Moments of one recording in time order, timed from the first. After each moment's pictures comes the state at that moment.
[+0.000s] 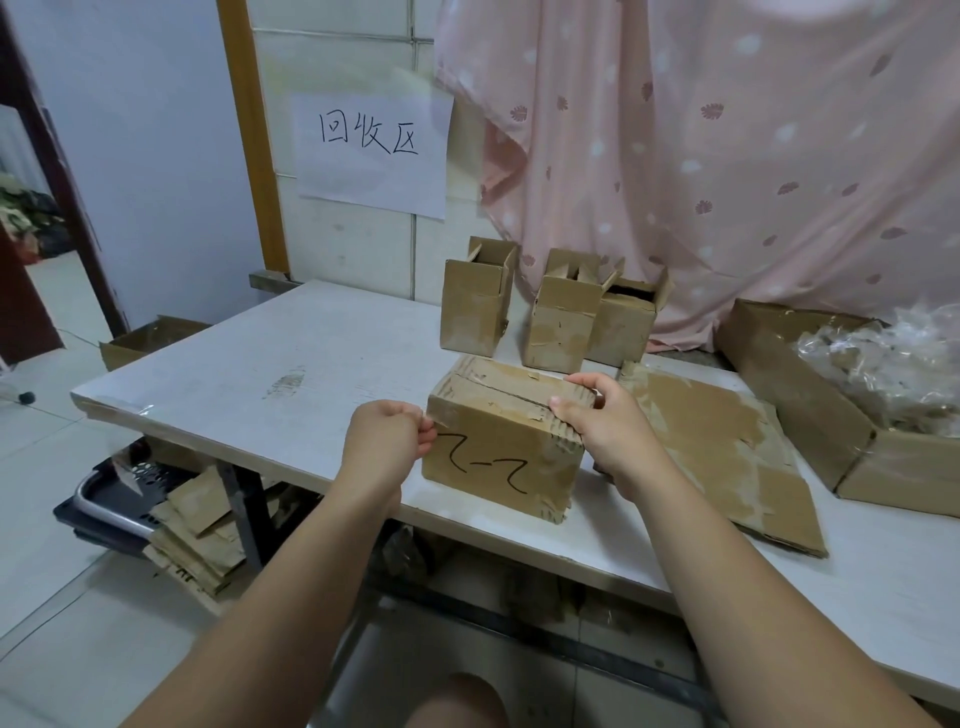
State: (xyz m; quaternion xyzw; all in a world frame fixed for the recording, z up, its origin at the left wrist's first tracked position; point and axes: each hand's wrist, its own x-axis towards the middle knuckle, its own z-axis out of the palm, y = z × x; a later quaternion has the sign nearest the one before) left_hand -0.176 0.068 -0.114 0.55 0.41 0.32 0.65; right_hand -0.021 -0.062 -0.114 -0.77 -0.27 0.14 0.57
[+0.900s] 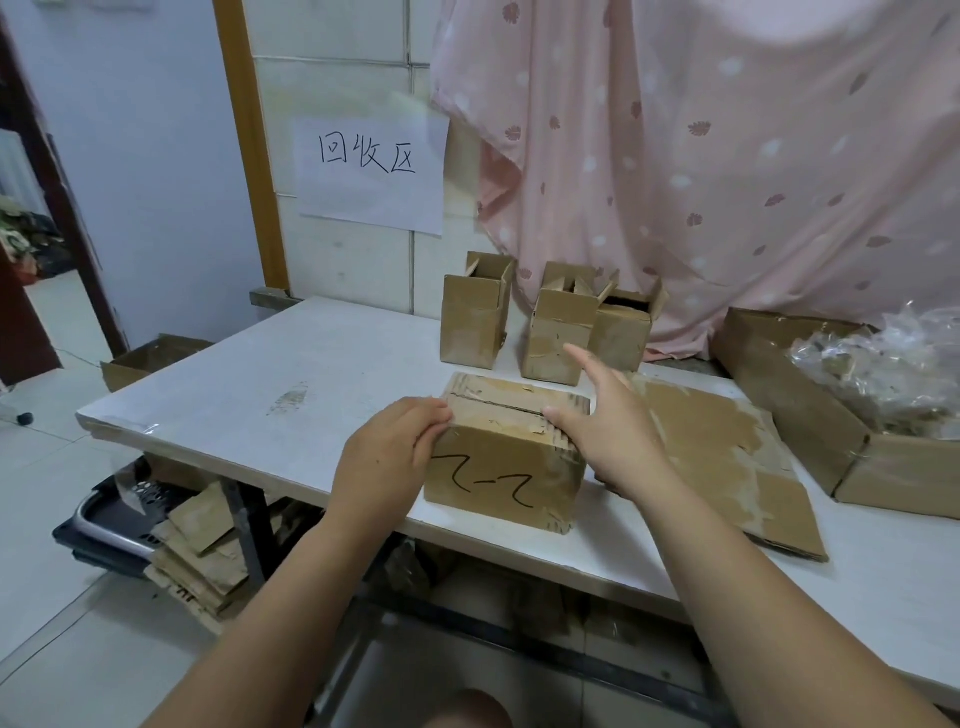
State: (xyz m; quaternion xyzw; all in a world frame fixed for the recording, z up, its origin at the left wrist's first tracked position) left_hand -0.195 0.076 -0.133 0.87 0.16 0.44 0.17; right_hand -0.048 -0.072 -0.085 -0.85 -0.34 -0.01 0.40
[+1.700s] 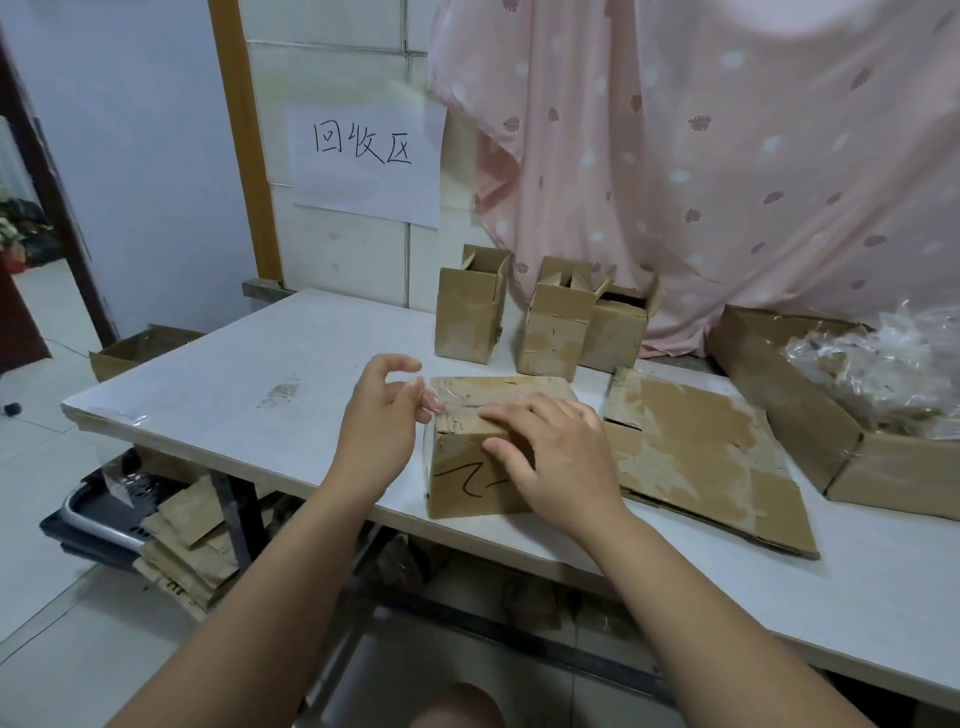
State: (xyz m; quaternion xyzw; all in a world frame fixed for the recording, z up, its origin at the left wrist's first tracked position) left_hand -0.181 0.075 -0.105 0.72 0.26 0.40 0.51; right_hand -0.074 -0.059 -0.121 -0.79 -0.52 -0.20 0.26
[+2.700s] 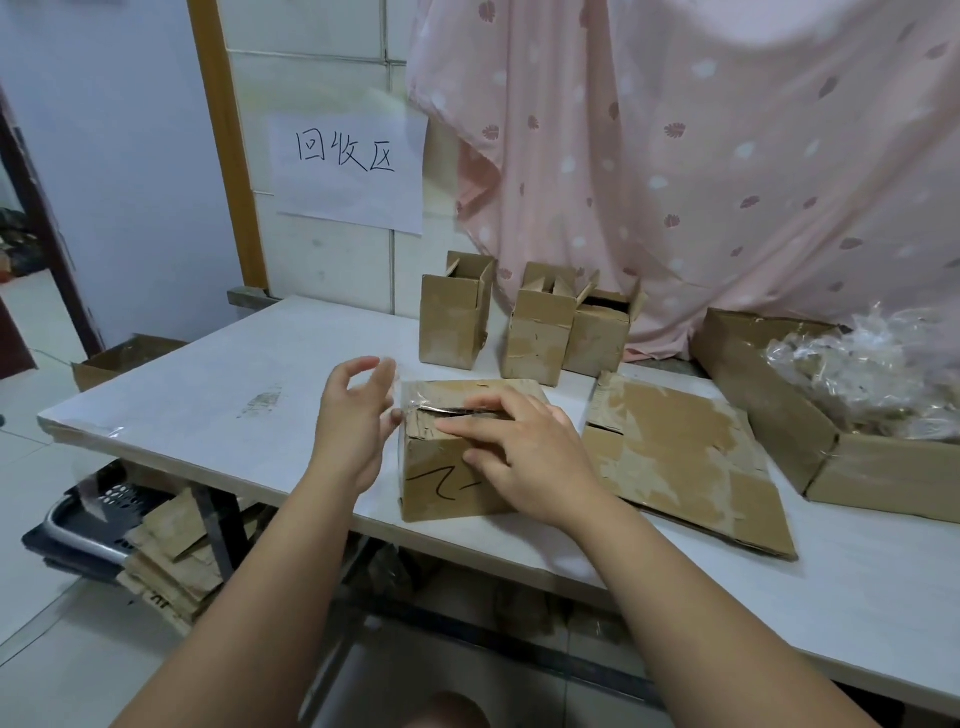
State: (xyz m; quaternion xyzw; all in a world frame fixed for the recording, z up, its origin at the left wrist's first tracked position) left_hand -0.159 0.092 -0.113 0.52 0.25 0.42 0.70; right_hand -0.067 -0.061 -0.103 -0.79 -0.56 -0.08 0.21
